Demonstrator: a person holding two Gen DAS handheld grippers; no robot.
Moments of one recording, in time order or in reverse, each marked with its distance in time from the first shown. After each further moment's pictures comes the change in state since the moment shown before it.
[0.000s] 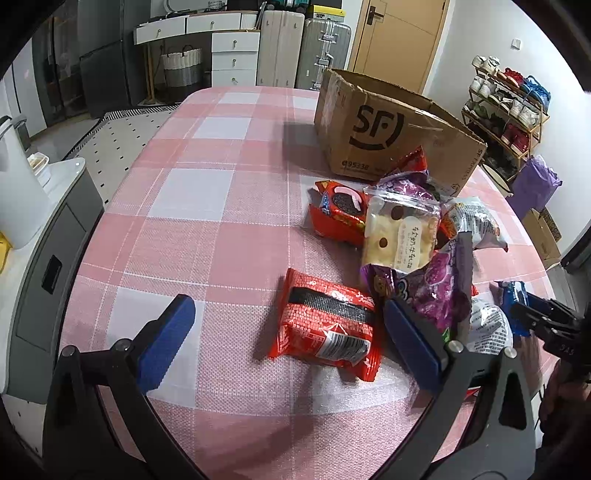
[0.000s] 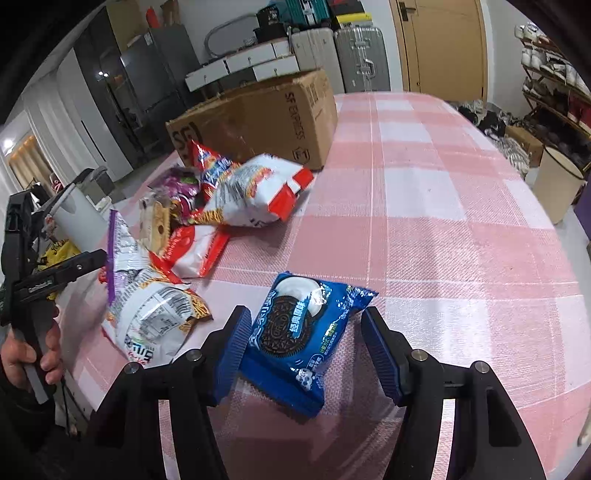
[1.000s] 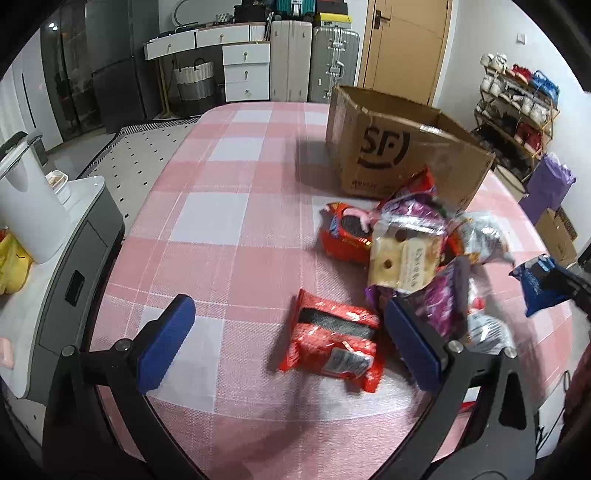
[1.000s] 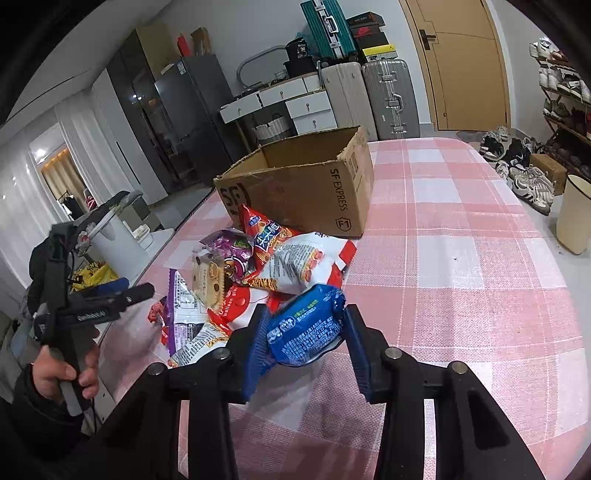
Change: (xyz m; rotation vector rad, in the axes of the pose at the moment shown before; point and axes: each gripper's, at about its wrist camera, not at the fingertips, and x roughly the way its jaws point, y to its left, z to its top) left arm -0.015 -0.010 0.013 0.029 -0.025 0.104; right arm -0.042 0.011 0.032 -0.036 -0.155 0.129
